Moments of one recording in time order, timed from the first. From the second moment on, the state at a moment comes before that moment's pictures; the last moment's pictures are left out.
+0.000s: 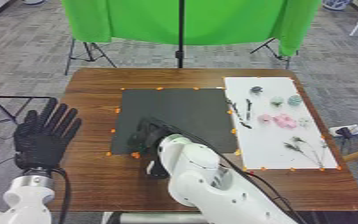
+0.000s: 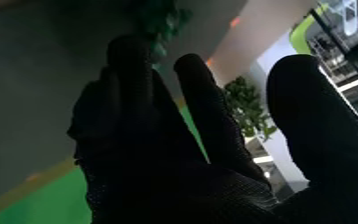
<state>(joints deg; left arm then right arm) 127.2 -61.0 -98.4 -126.1 8.2 14.3 18.0 -72.4 -76.5 37.6 -107.0 -115.6 -13.7 44.6</state>
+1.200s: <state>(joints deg) 132.5 -64.4 -102.7 -128.7 9.0 12.8 21.1 -107.0 -40.7 89.2 -121.9 -118.8 -9.9 55.8</state>
